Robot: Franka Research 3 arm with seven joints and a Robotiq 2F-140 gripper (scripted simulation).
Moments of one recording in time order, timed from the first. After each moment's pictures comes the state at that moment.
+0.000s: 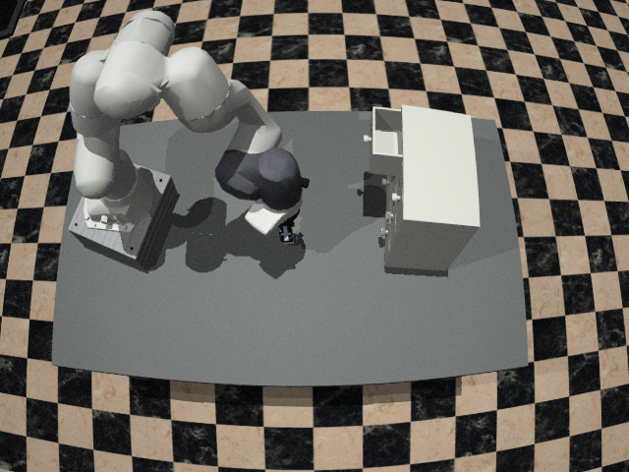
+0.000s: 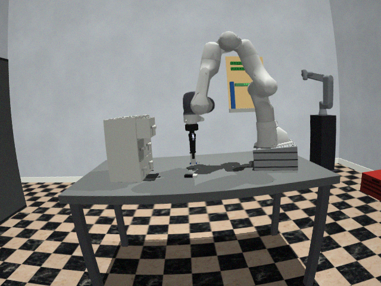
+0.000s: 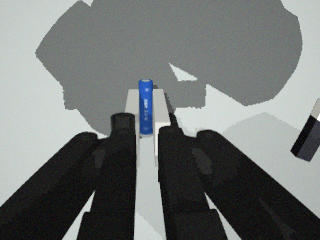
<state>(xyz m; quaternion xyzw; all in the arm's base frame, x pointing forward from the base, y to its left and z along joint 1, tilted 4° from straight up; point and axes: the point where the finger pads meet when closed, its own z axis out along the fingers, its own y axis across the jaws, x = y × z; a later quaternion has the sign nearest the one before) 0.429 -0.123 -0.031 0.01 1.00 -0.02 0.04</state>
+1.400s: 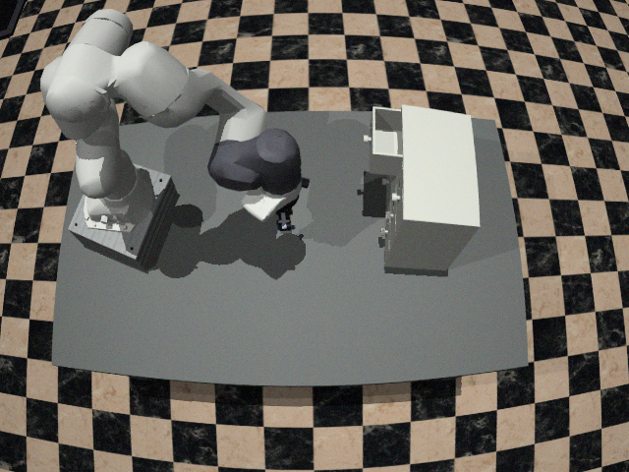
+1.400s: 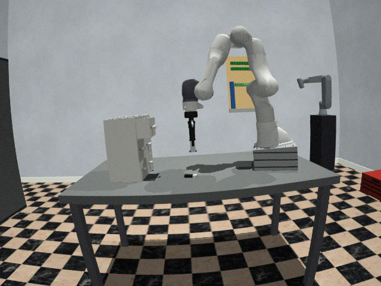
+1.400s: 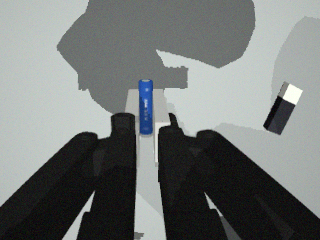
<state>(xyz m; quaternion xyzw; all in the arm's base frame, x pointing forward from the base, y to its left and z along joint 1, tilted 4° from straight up) 0.423 -0.119 0.042 0.01 1.00 -0.01 0.03</state>
